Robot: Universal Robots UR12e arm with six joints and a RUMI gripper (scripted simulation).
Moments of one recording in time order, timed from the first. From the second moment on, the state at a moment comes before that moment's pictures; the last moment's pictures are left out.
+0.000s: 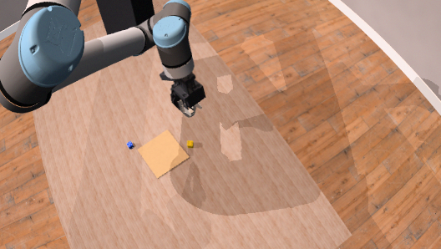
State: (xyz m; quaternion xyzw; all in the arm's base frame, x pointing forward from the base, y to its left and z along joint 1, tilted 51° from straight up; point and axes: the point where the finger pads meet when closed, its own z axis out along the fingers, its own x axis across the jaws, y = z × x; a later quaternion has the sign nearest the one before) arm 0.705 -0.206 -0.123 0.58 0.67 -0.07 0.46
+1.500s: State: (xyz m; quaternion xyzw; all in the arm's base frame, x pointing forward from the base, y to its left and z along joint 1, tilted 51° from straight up) arm 0.701 -0.209 -0.127 0.36 0.65 0.19 0.65
